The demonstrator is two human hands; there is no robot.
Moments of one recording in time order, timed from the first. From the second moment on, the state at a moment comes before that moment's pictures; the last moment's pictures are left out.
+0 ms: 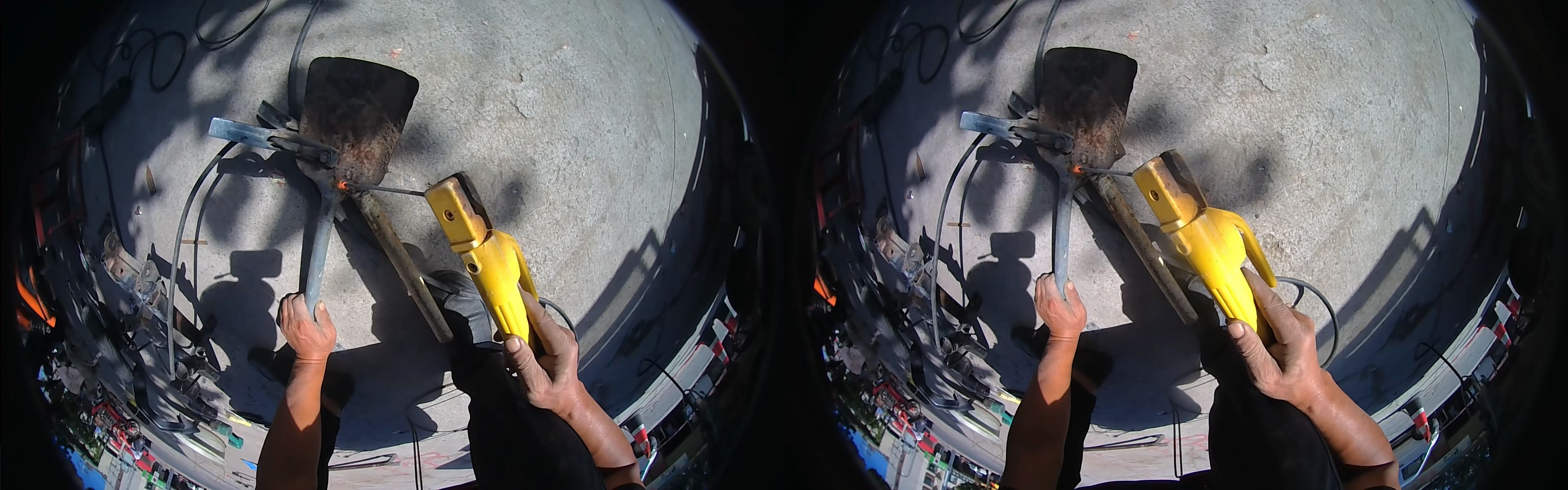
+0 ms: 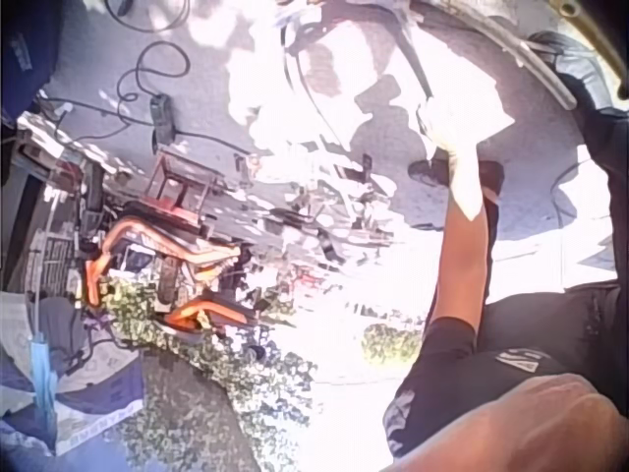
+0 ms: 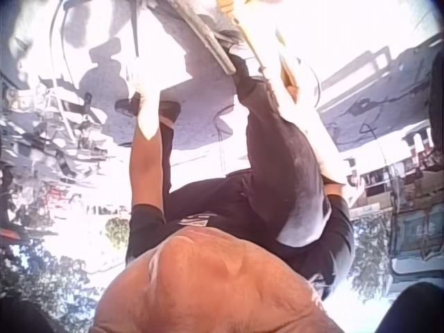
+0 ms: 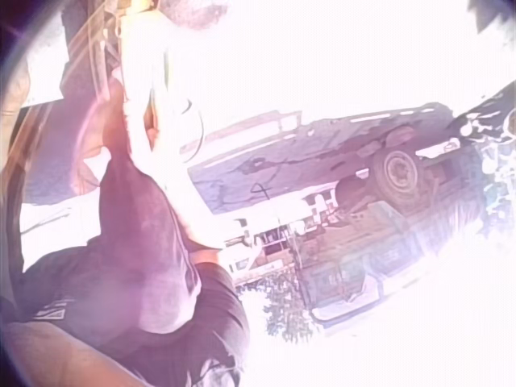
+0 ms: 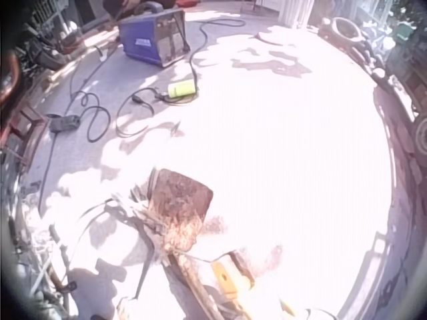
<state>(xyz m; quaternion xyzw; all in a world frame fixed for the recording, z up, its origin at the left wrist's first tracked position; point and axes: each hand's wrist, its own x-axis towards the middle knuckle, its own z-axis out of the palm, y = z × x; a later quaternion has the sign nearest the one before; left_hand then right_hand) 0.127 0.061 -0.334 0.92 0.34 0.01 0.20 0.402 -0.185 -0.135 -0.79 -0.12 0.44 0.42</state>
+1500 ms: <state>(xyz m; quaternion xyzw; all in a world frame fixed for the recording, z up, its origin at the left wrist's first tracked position) 0.125 0.061 -0.336 0.92 0.34 0.02 0.20 0.402 -0.191 -0.135 -0.79 -0.12 0.43 0.42</state>
